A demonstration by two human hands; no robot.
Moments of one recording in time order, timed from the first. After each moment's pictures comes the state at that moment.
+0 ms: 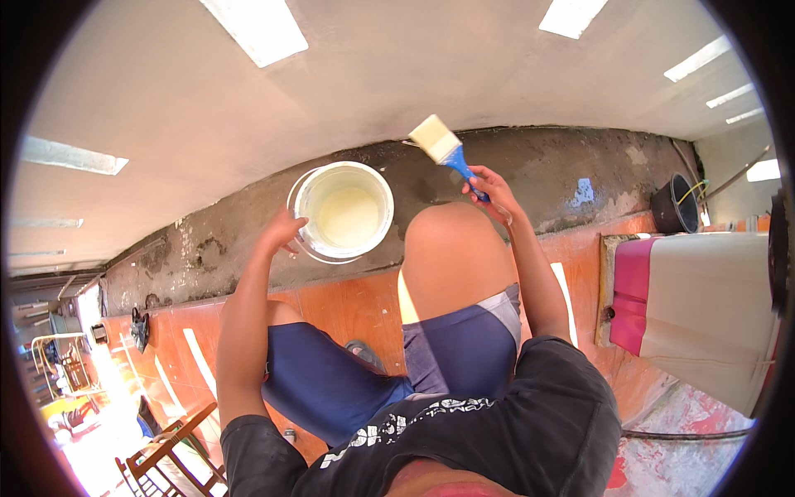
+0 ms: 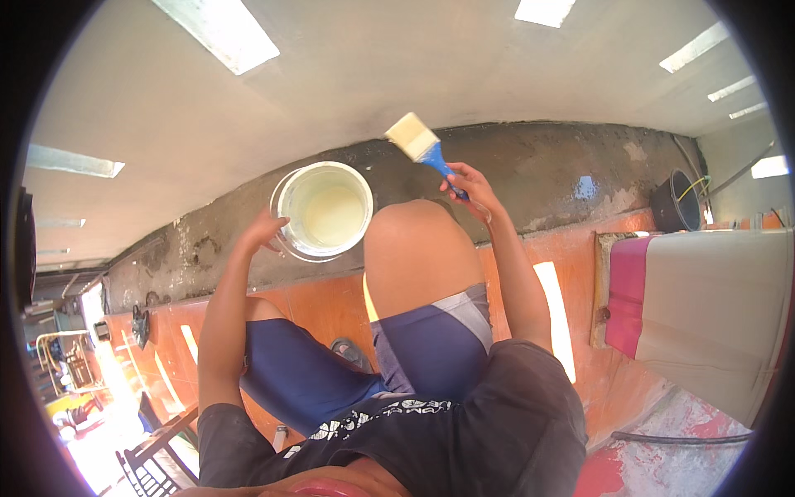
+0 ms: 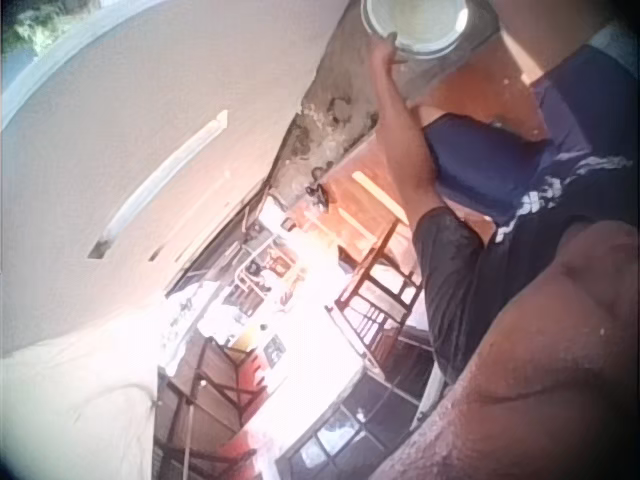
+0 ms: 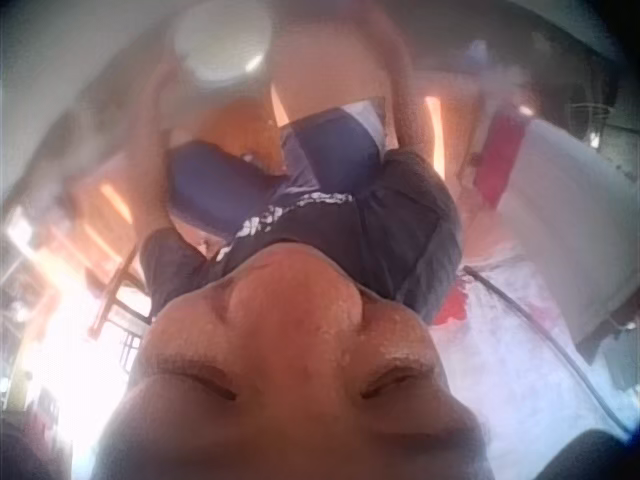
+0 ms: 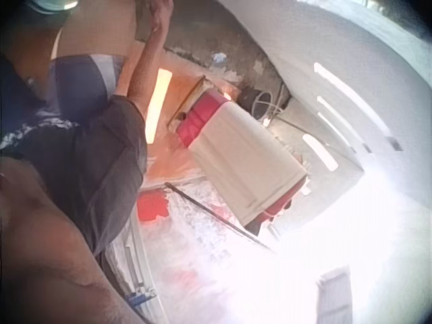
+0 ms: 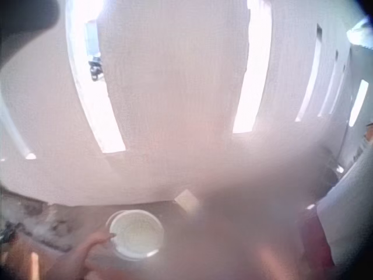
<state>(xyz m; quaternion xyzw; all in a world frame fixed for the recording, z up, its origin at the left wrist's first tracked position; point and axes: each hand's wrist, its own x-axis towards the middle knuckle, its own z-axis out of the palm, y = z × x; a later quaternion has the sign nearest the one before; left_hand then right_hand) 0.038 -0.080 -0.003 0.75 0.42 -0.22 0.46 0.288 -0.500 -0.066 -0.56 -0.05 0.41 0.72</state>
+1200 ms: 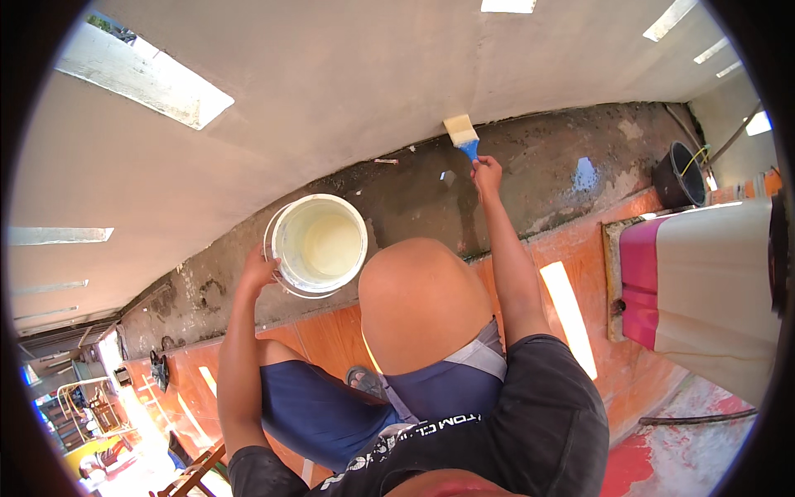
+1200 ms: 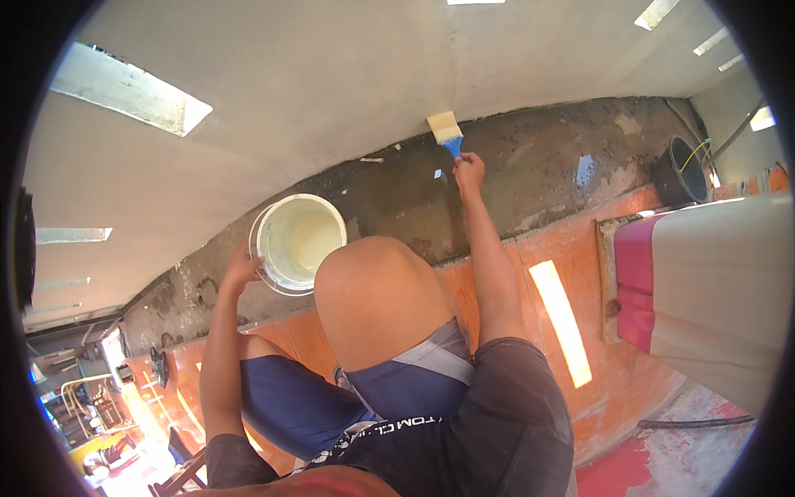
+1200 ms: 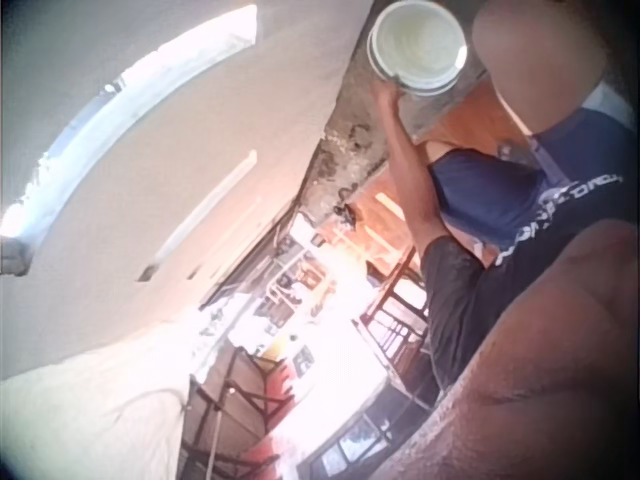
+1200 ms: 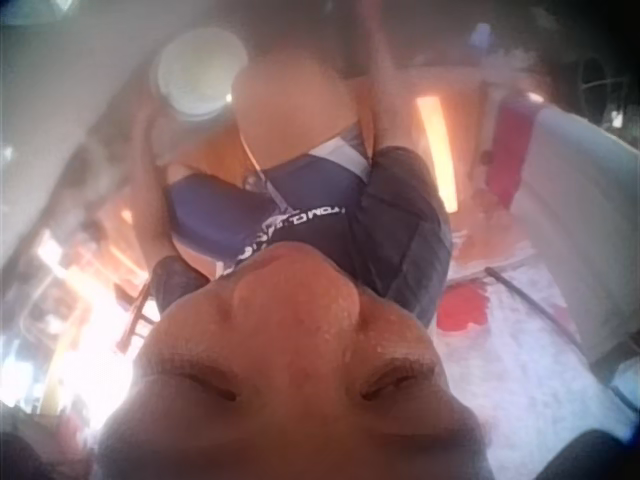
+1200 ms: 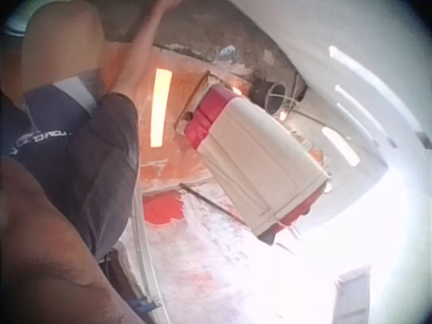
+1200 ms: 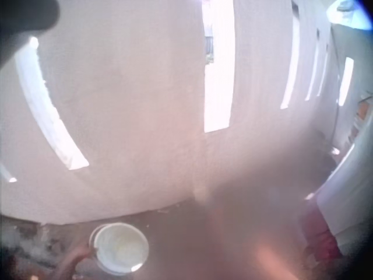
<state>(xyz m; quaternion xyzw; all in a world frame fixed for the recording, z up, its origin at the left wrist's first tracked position) 0.042 -0.074 -0.014 0.75 0.45 -0.14 0.47 0.387 -0.506 -0.199 -0.73 0.17 0.05 0.66</state>
